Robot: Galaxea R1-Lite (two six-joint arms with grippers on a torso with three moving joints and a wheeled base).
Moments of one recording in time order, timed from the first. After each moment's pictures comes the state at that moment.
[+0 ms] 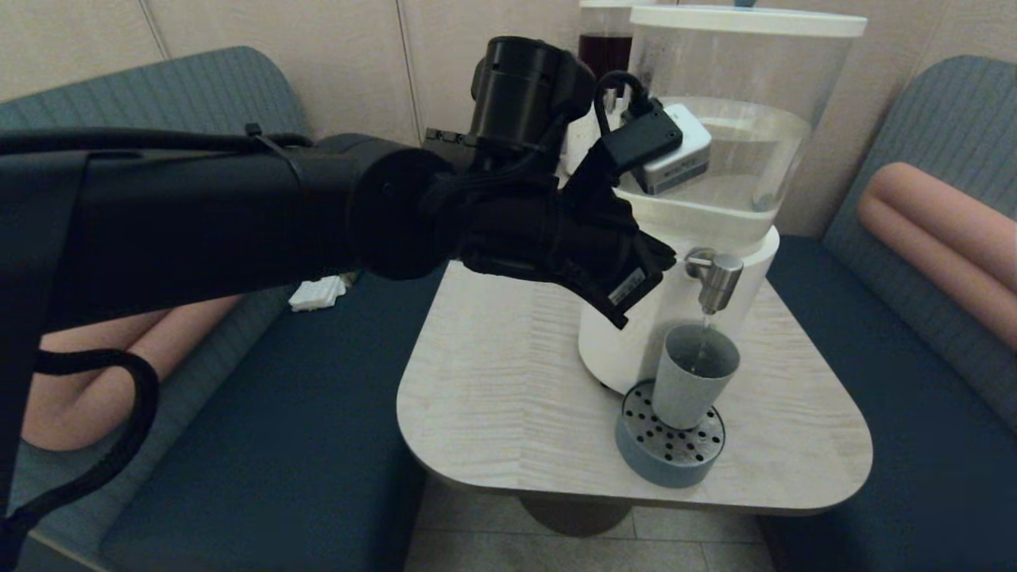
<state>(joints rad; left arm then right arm) -0.76 2.06 -1.94 0.18 -0.33 0.59 0.00 0.00 0.00 -0.03 -0.01 -0.01</state>
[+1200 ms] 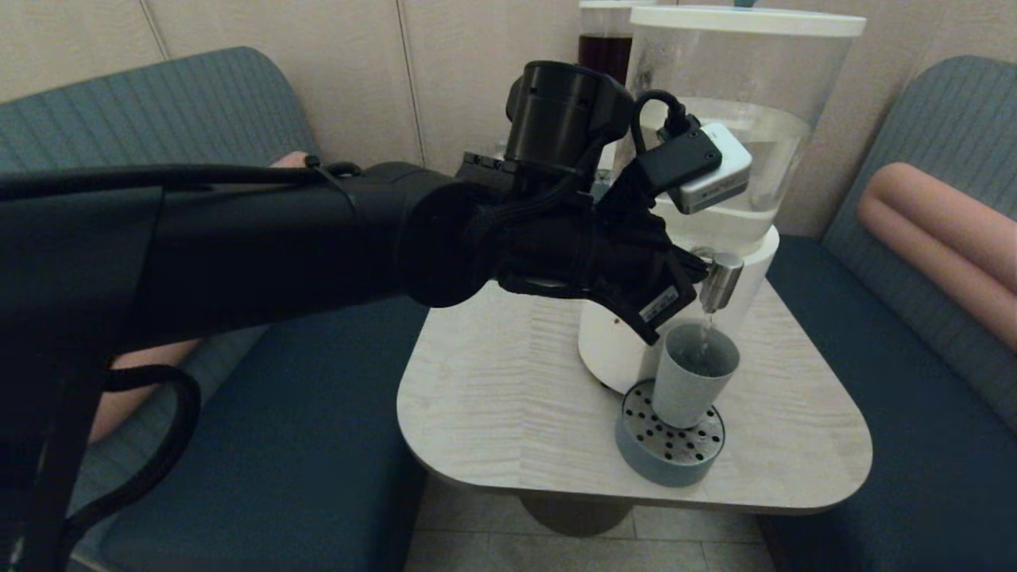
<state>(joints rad) -0.79 2.10 -1.94 0.12 -0.33 0.59 0.00 0.00 0.00 -0.03 -0.01 -0.01</state>
